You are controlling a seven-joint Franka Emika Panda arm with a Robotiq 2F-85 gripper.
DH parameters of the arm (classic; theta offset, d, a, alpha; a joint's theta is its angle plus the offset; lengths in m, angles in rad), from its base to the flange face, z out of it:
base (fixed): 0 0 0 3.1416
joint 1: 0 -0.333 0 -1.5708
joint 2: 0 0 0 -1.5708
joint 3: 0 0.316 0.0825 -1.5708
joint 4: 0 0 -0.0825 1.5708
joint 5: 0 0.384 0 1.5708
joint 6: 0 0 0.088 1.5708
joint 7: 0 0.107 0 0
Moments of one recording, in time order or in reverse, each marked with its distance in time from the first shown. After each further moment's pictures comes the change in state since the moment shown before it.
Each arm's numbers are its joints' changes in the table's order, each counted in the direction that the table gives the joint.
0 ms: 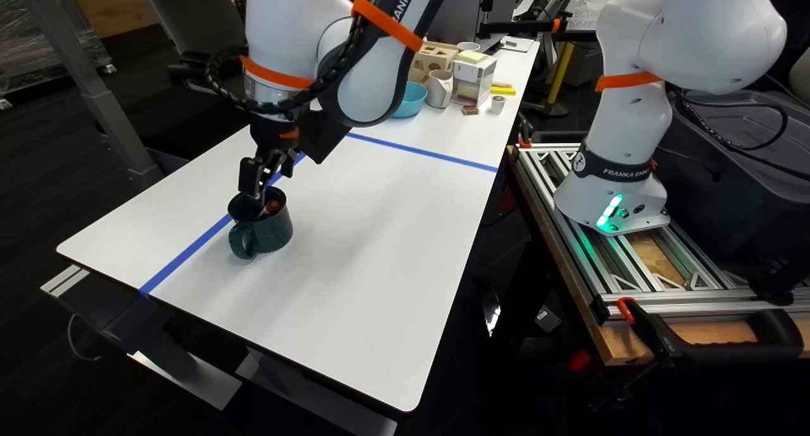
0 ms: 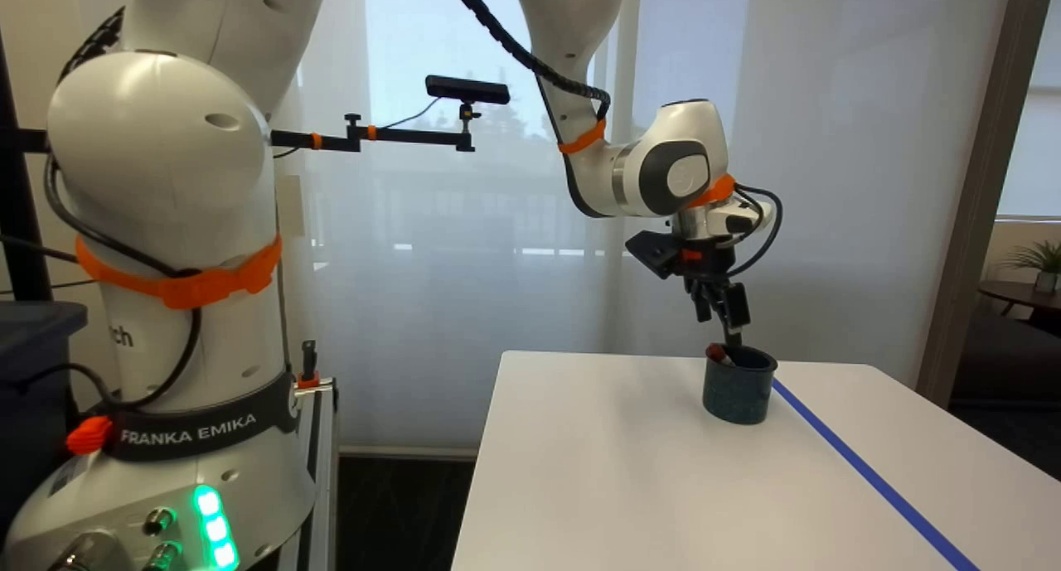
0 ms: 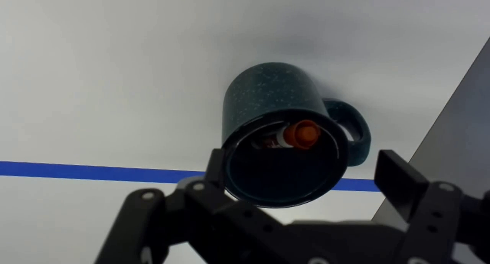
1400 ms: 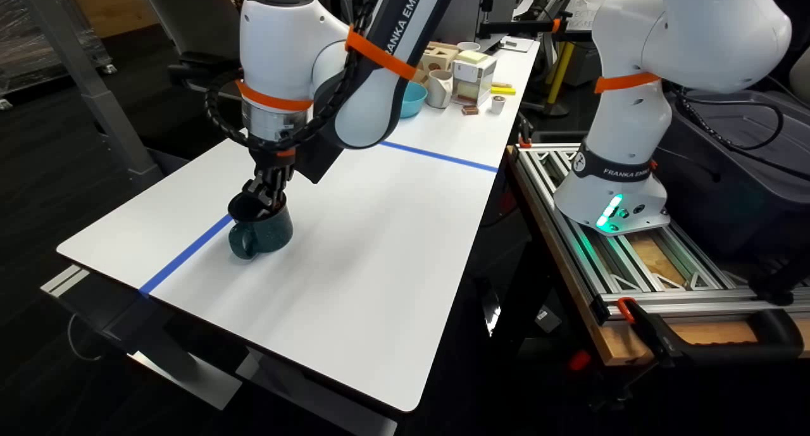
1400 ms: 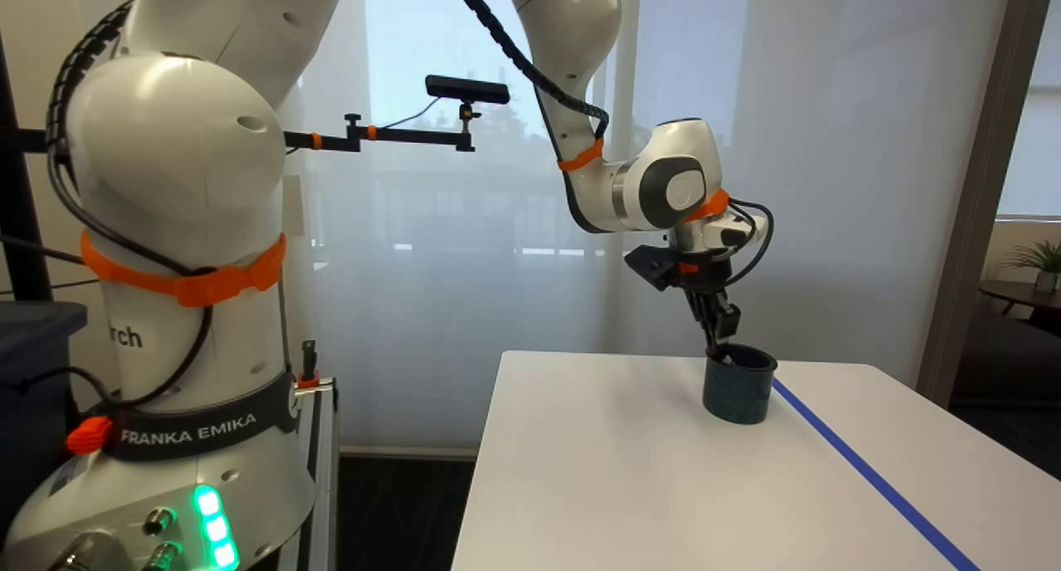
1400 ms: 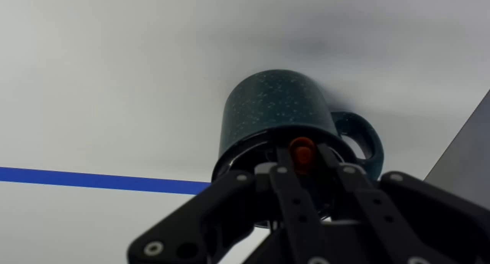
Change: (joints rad) arm -0.120 -0.074 -0.105 -0.039 0.000 0.005 0.040
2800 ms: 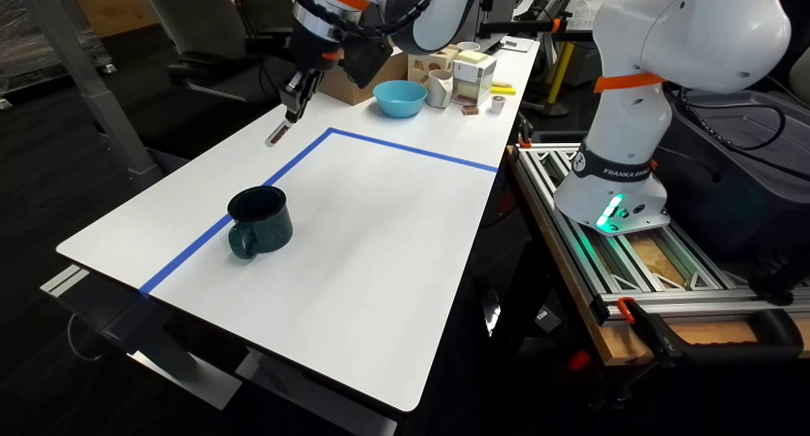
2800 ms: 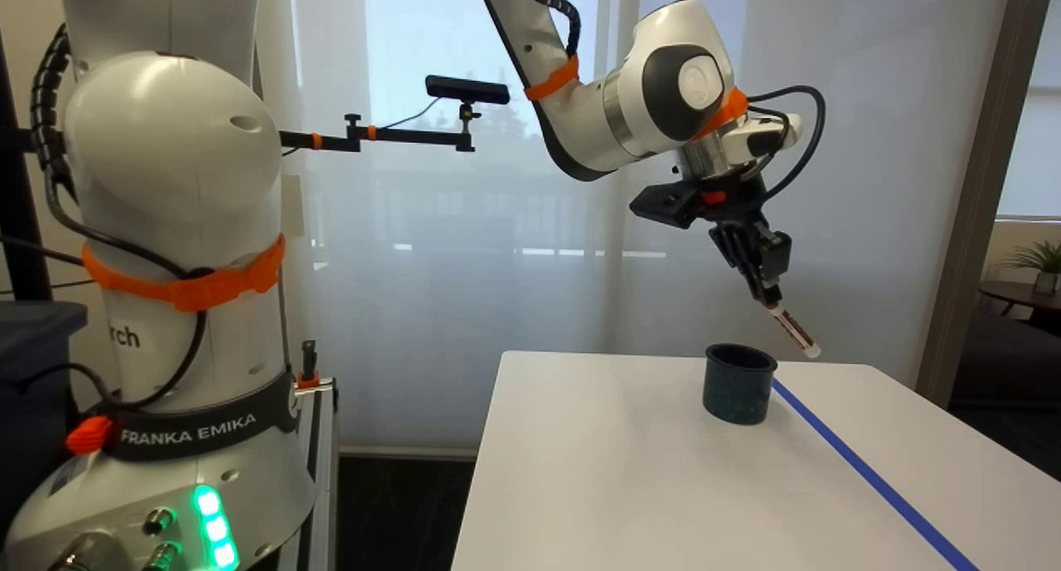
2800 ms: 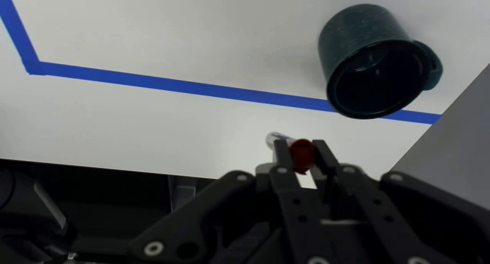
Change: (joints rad) arm 0.028 0.403 -0.182 0.280 -0.384 0.069 0.080
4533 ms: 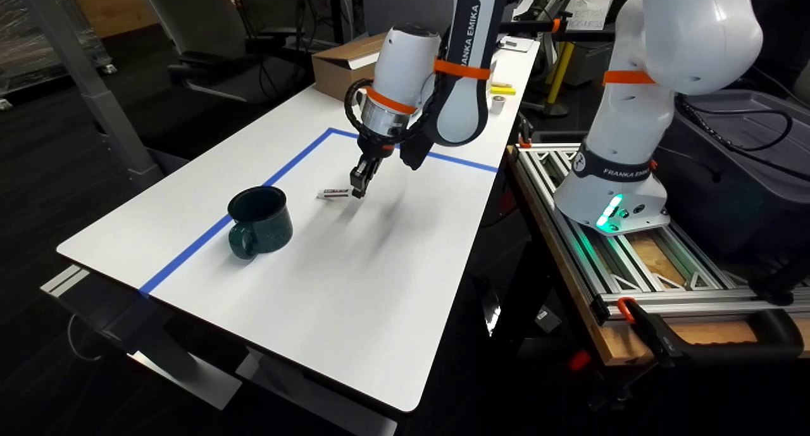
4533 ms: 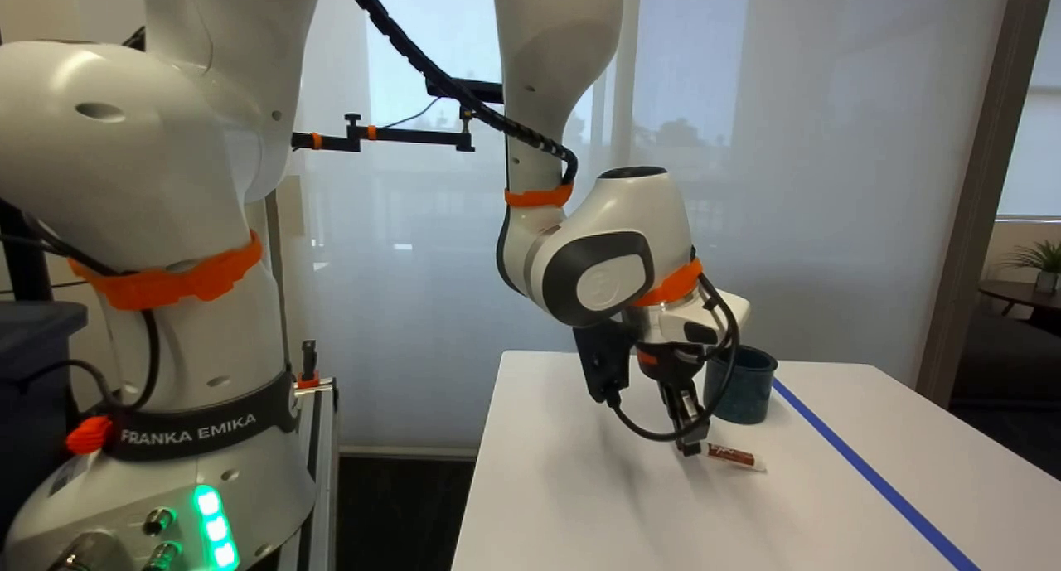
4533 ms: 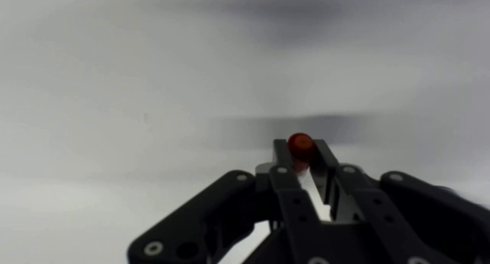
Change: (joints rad) arm 0.502 -0.327 0.455 0.201 0.326 0.402 -0.250
